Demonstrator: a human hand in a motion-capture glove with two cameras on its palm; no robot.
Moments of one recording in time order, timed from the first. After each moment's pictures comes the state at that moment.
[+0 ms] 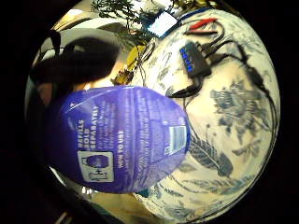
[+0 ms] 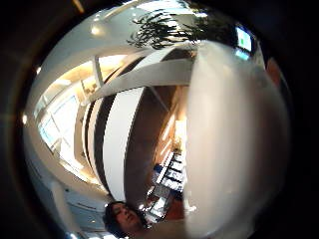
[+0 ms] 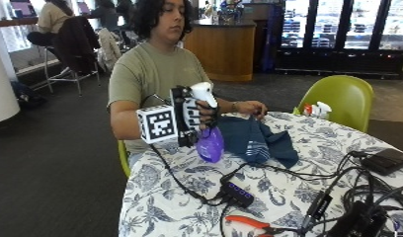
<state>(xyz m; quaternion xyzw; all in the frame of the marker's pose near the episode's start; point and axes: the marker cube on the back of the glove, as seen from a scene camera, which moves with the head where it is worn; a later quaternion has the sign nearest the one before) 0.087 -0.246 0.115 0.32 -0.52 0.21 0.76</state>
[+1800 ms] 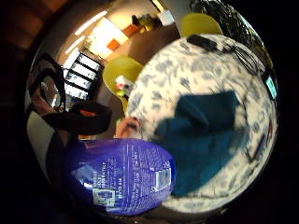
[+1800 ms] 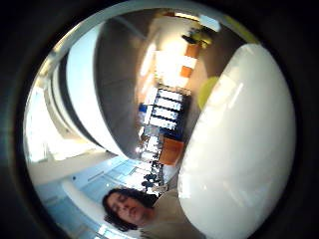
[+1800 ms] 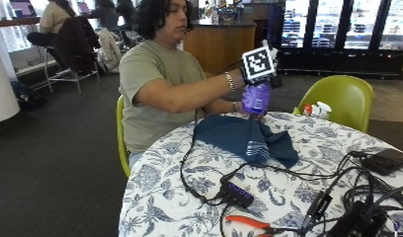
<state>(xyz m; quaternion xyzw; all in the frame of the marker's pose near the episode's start) -0.209 -0.428 0.112 0.03 -0.50 -0.07 0.86</state>
